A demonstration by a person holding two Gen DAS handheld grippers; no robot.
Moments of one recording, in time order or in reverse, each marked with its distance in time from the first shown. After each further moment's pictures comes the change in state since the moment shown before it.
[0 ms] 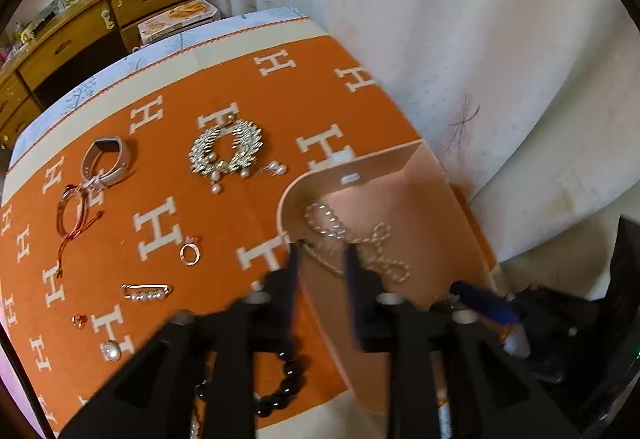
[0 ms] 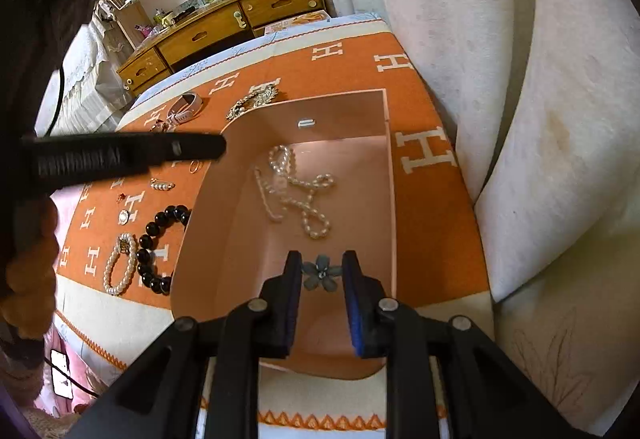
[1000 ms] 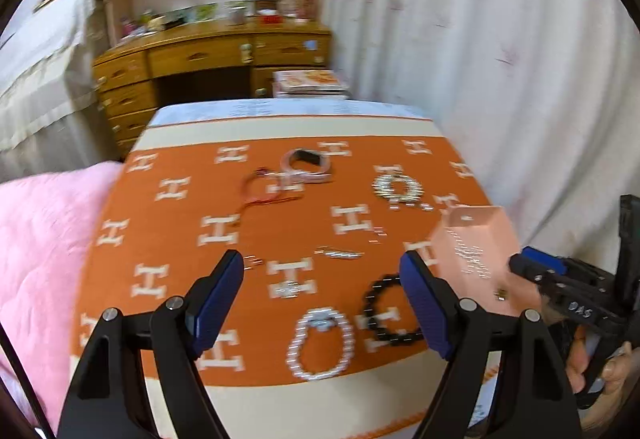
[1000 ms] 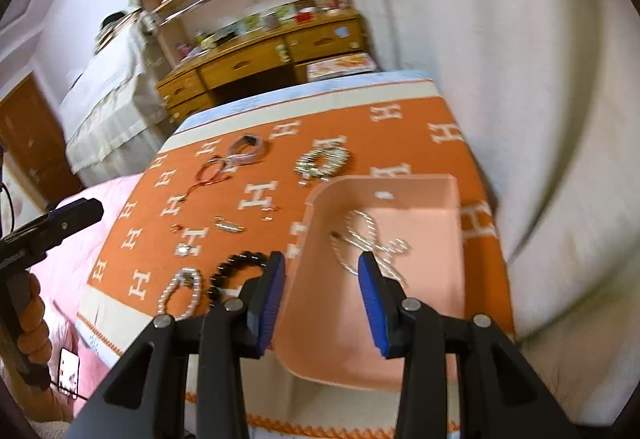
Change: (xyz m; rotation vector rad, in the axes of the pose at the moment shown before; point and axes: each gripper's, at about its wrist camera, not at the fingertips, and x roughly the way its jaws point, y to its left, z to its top) left arm -0.154 0.126 -0.115 -0.286 -0.332 0.199; right arm -0.040 0.062 0.030 -0.108 -0.119 0.080
